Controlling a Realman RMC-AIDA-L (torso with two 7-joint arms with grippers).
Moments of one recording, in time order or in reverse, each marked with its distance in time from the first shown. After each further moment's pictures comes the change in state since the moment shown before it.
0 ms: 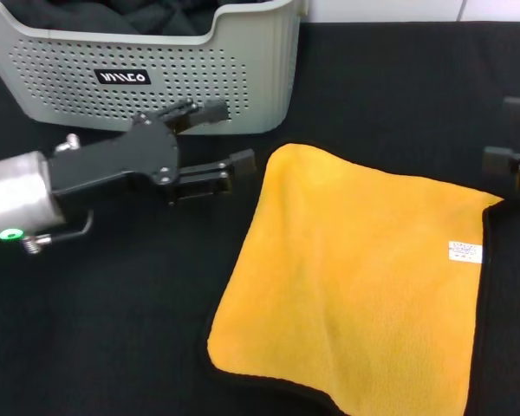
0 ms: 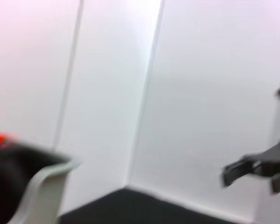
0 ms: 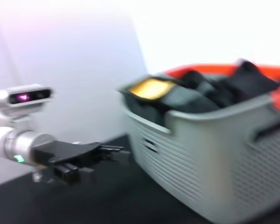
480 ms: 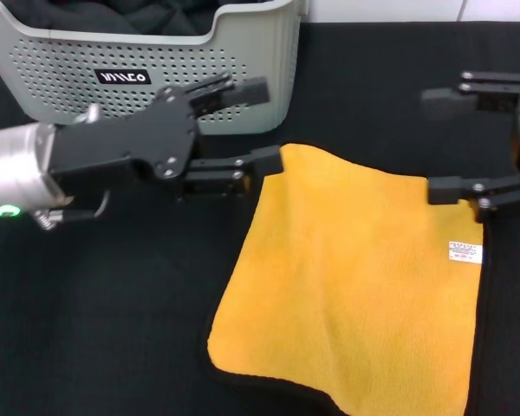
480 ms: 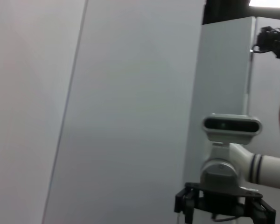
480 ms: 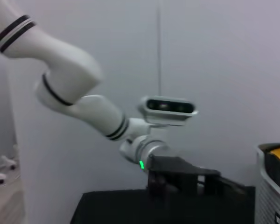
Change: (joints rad) left arm -0.081 0.040 0.002 0.062 0.037 0.197 -0.012; right arm 0.144 0.003 -0.074 -0.007 0.109 -0.201 -0.133
